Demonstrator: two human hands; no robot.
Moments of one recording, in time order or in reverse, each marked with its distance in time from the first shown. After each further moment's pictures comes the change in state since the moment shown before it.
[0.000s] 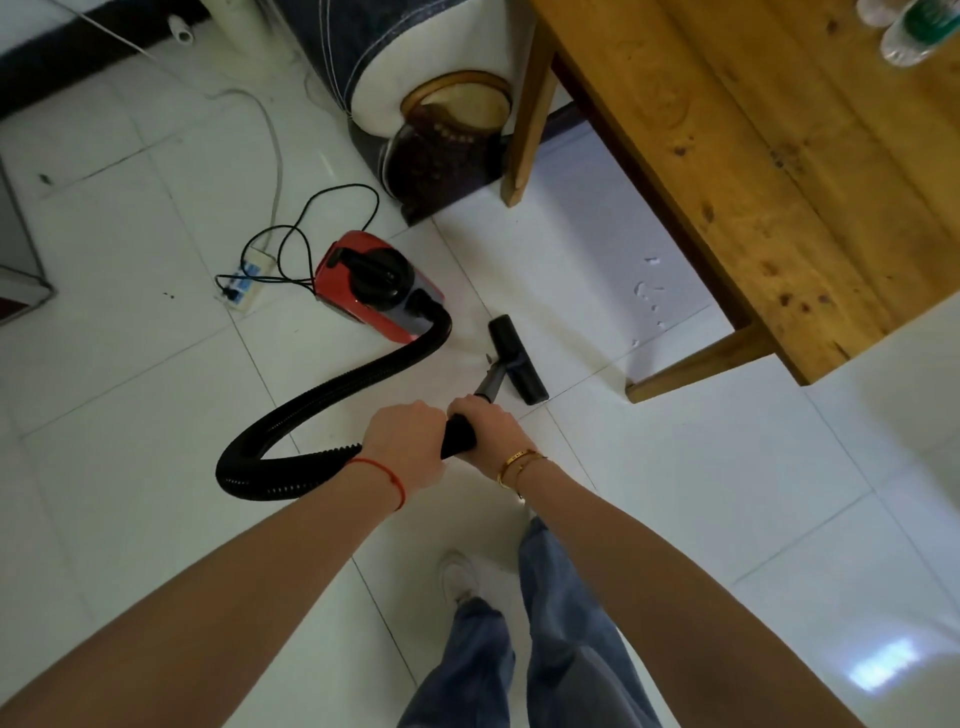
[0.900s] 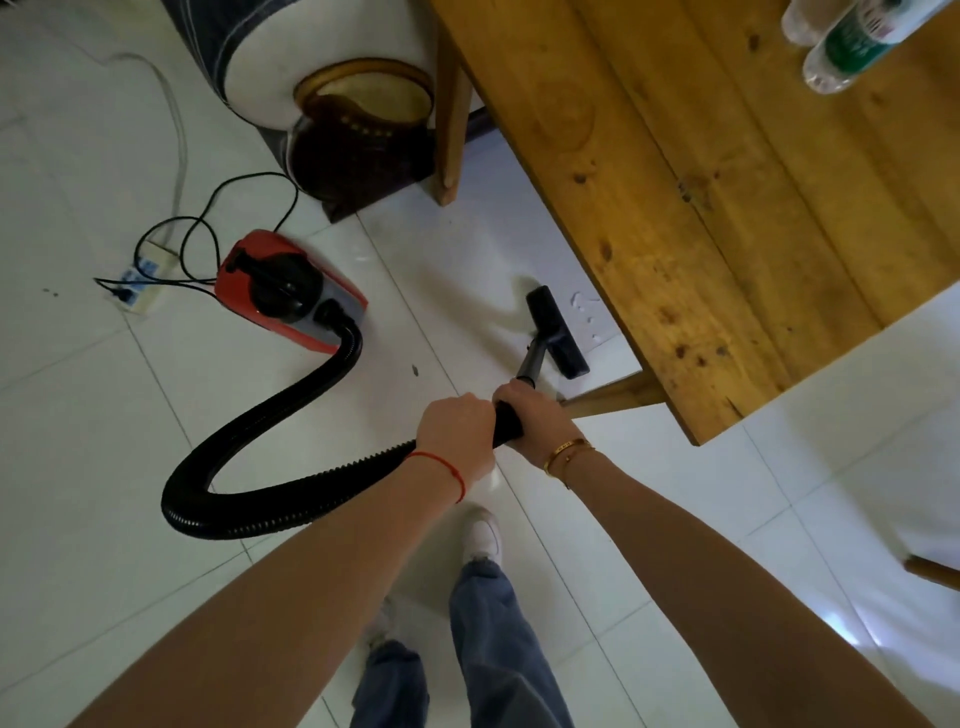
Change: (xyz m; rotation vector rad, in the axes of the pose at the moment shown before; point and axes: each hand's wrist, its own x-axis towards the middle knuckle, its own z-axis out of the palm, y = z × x) left_hand 0.116 0.165 -0.066 -0.113 0.043 0.068; right_hand -0.003 0.164 -0.144 -0.150 0.003 0.085
